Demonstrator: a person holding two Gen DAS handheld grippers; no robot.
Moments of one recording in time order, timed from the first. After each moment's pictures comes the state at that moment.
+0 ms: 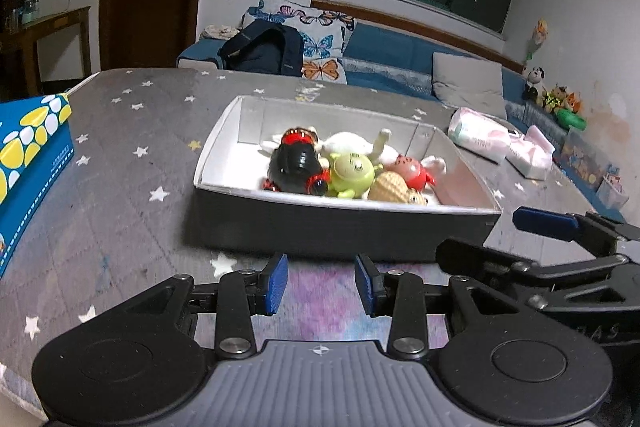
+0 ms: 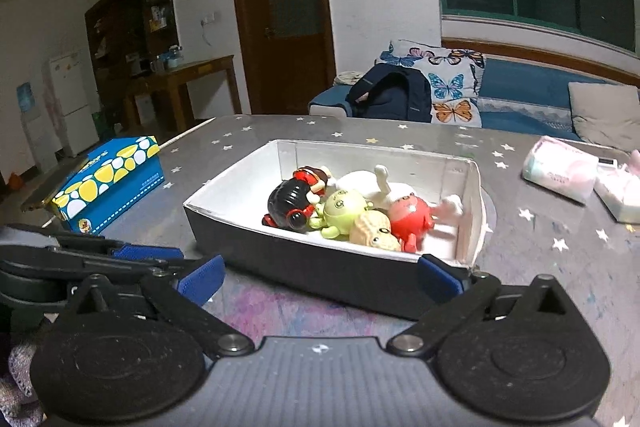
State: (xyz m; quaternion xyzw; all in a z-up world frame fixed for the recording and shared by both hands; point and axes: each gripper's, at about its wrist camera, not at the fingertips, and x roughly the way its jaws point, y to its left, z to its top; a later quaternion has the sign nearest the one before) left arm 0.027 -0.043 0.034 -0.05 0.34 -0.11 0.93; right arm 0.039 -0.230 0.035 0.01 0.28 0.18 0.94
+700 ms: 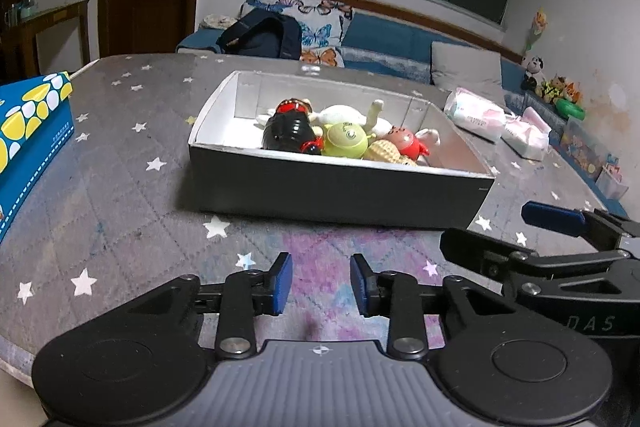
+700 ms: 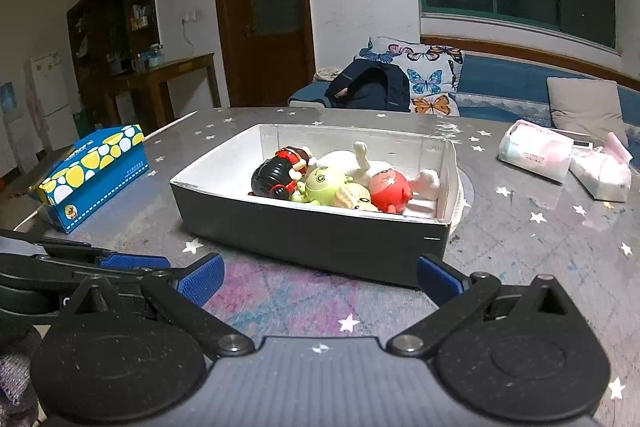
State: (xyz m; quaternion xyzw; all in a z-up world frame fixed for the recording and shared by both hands) left arm 0.005 -0.048 0.018 -0.05 0.35 -0.11 0.93; right arm 0.015 -0.235 0.020 0.00 0.28 0.14 0.95
